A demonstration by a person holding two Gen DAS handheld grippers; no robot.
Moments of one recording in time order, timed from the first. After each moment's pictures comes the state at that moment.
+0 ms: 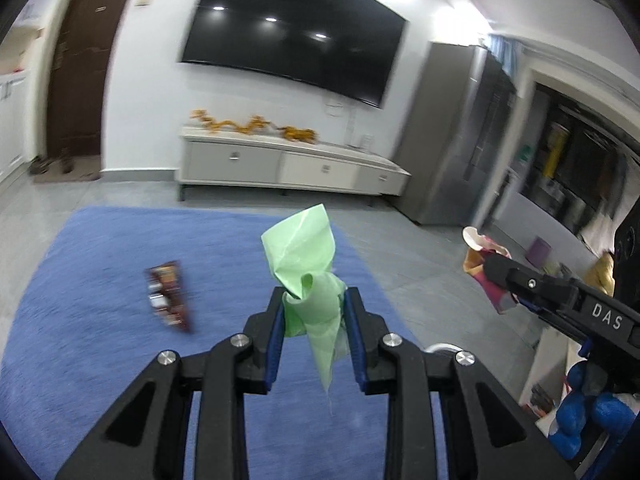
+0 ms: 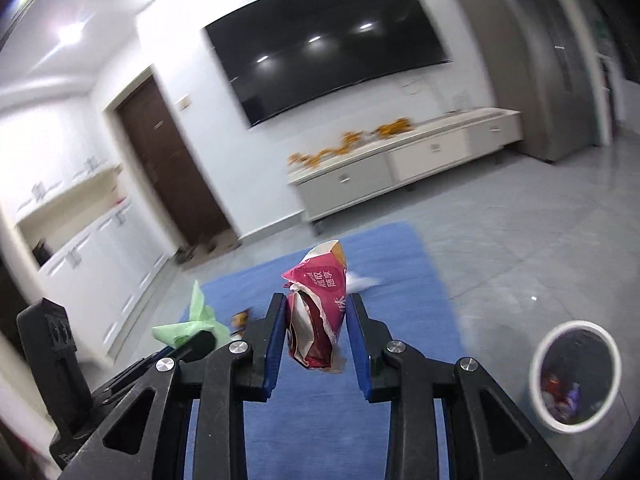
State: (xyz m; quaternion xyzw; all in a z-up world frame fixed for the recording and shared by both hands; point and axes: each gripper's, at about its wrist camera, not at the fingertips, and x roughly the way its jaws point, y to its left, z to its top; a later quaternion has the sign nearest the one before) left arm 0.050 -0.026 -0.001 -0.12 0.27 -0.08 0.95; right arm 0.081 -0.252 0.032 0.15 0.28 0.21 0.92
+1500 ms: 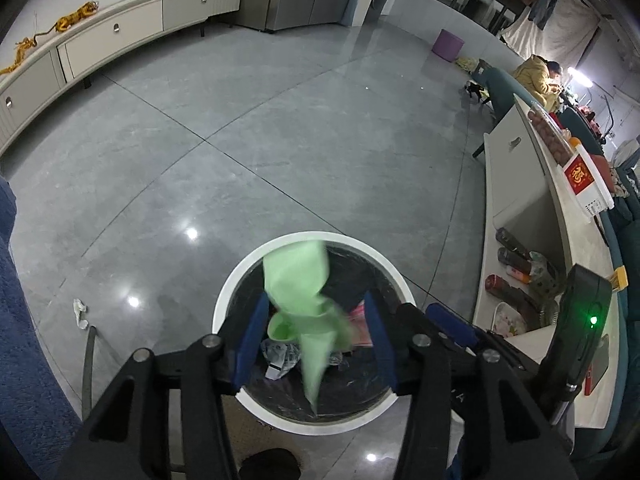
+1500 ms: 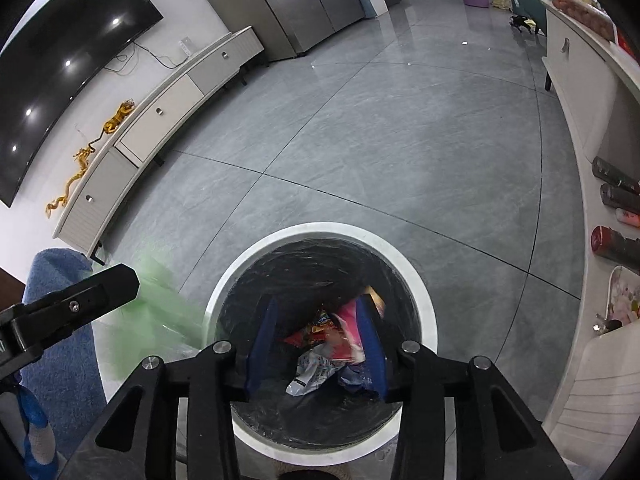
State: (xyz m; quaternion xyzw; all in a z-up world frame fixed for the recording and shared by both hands) left arm 0.273 -0.469 -0.197 0.05 0.53 -0.30 0.79; right arm 0.159 -0.590 -0.224 0.28 0.44 -0.12 0.85
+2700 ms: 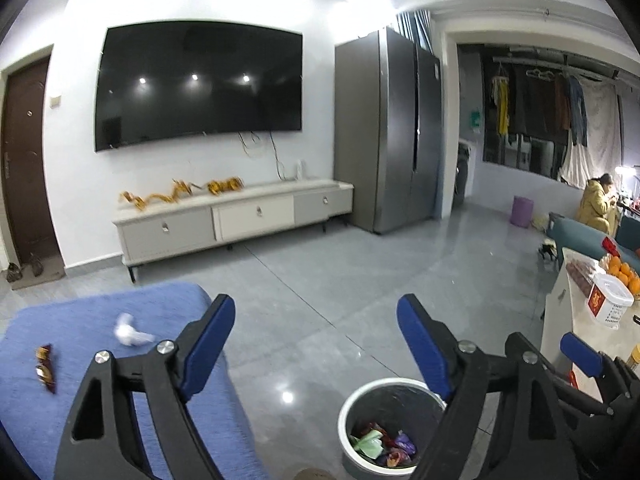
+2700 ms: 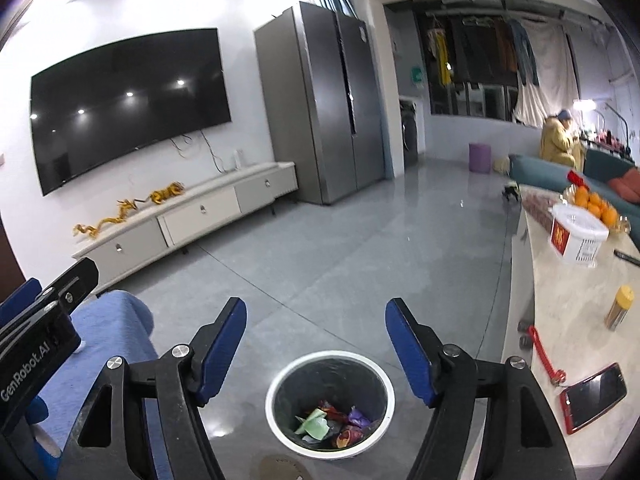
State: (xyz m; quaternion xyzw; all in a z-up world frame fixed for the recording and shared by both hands) left arm 0.080 -0.313 0.034 0.01 0.18 -0.11 0.98; right arm 0.036 -0.466 0.010 0.10 0.22 -0.17 0.96
